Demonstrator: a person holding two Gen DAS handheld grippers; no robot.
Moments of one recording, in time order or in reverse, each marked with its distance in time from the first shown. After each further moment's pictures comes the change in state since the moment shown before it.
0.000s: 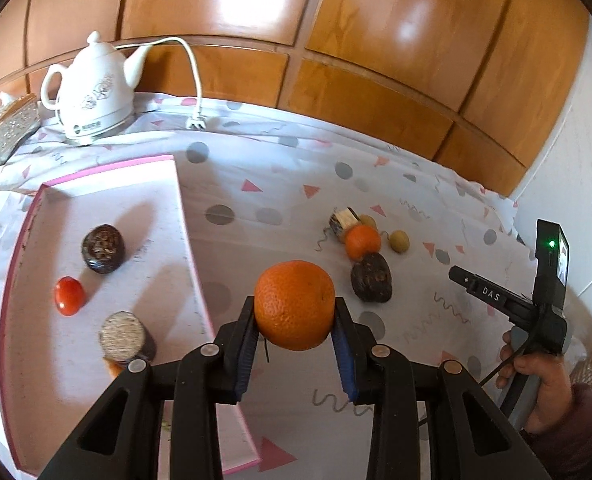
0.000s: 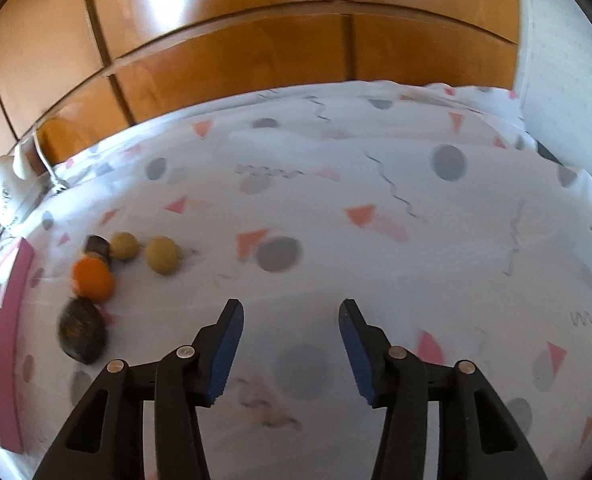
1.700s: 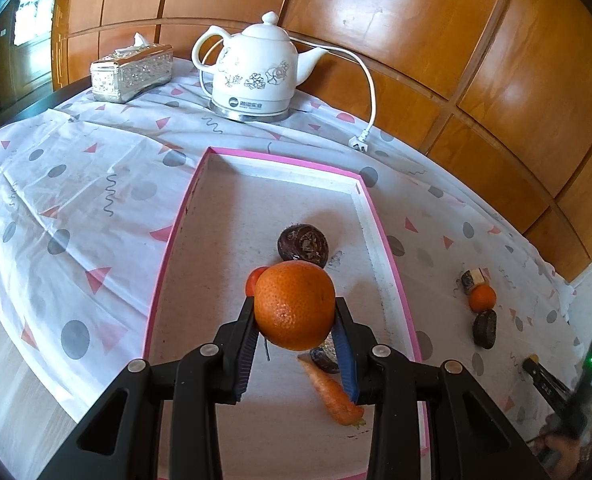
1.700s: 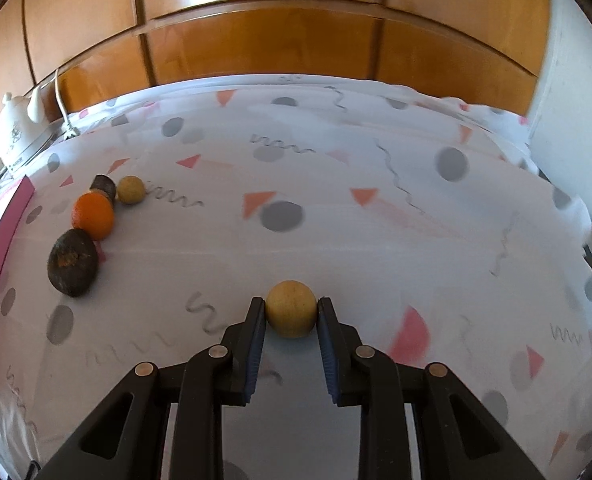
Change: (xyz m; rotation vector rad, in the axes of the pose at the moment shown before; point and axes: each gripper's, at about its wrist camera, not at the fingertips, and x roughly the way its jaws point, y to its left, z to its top) left arm -0.043 0.125 -0.011 -0.292 -0.053 0.227; right arm -0.009 -0.004 -0.031 -0.129 0.000 -0.058
